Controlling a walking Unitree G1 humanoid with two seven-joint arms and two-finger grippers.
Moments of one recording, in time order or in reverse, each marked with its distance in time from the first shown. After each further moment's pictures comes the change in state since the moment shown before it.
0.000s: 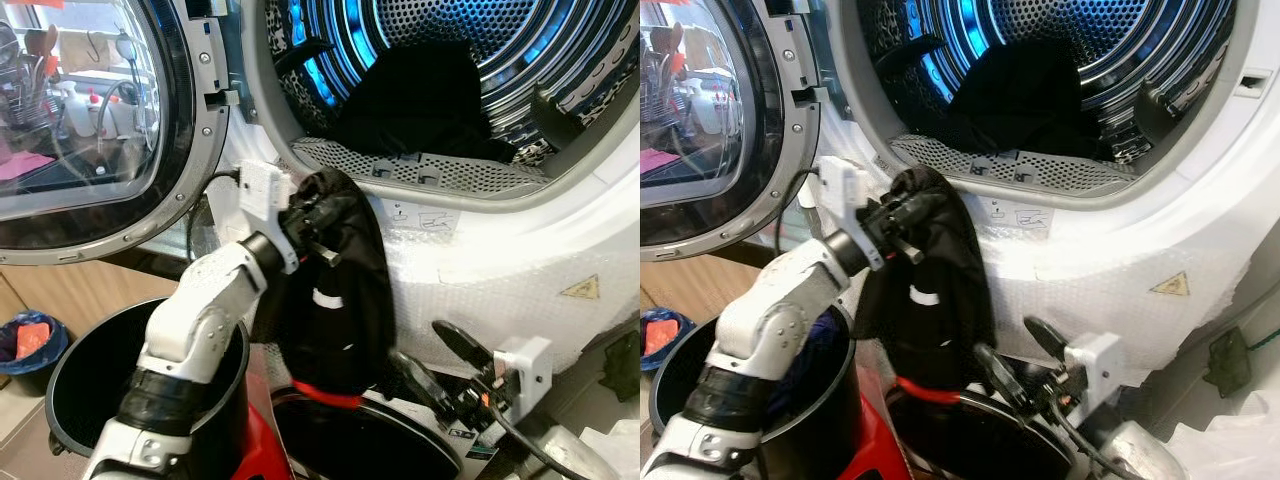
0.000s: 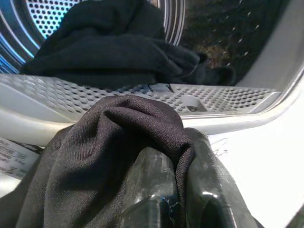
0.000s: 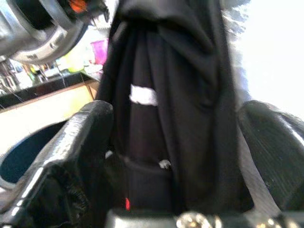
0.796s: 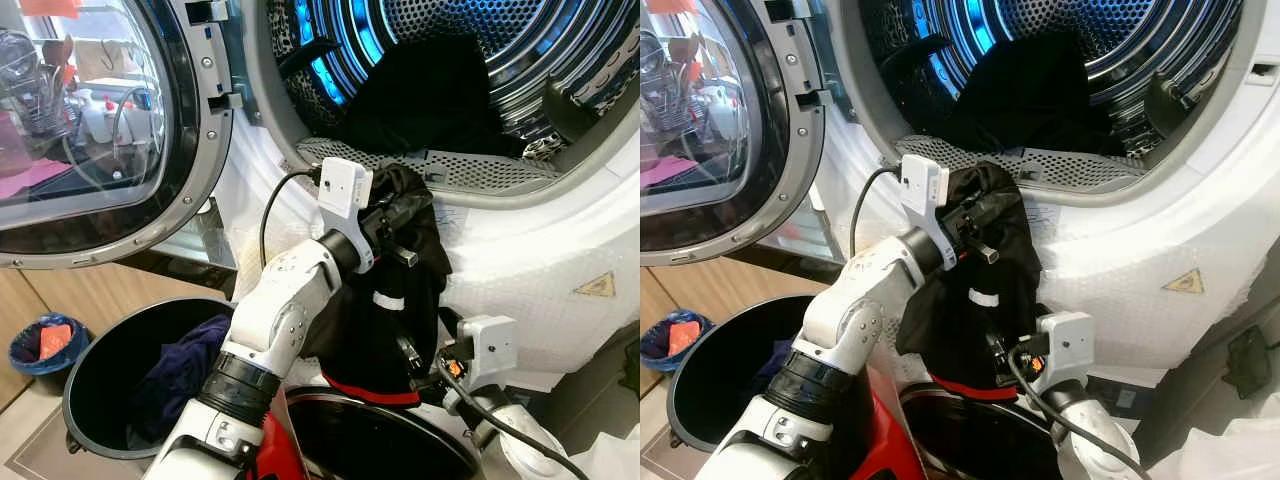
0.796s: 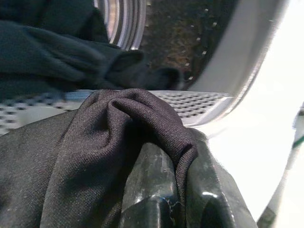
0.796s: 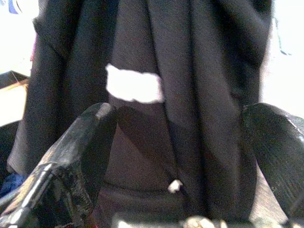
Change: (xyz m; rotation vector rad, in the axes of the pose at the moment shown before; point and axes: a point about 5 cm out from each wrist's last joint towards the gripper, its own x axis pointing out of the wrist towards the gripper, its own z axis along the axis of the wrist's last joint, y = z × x) left arm 0.039 -0.048 -0.008 -0.079 -0.036 -0.132; right arm 0.029 0.002 -0.015 -0.034 0.062 -0.284
